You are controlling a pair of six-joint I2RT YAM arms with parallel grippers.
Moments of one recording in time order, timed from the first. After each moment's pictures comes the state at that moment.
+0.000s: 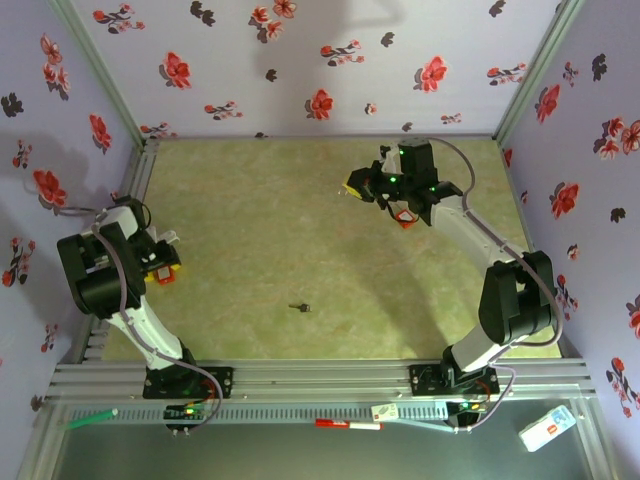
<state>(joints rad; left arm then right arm) 0.34 1.82 1.13 -0.90 0.01 -0.09 0.34 1.58 1.24 -0.20 -0.71 1.01</state>
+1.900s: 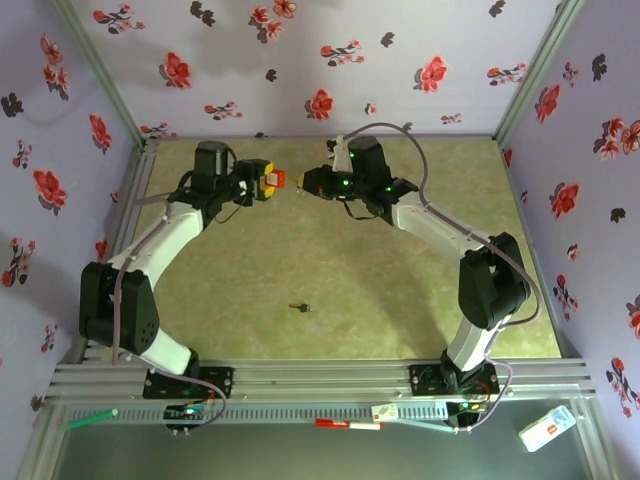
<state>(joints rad) -0.32 1.54 1.20 -0.19 0.41 -1.70 0.58 1.73 1.39 -0.09 -0.57 0.74</state>
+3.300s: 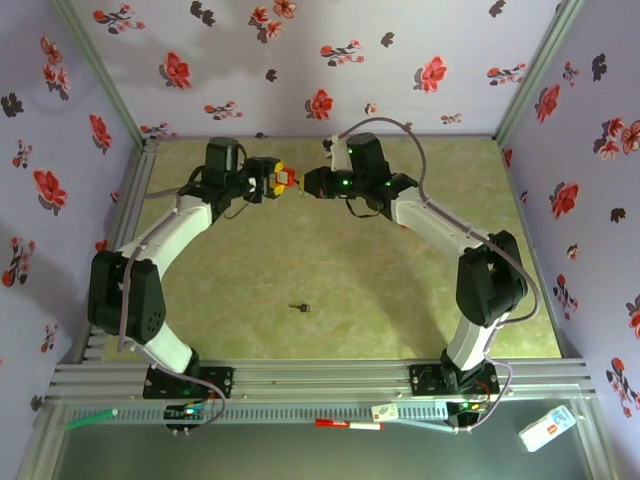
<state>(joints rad) -0.35 1.62 1.26 -0.18 0.44 -1.71 0.58 1.76 1.46 -0.21 -0.56 0.55</state>
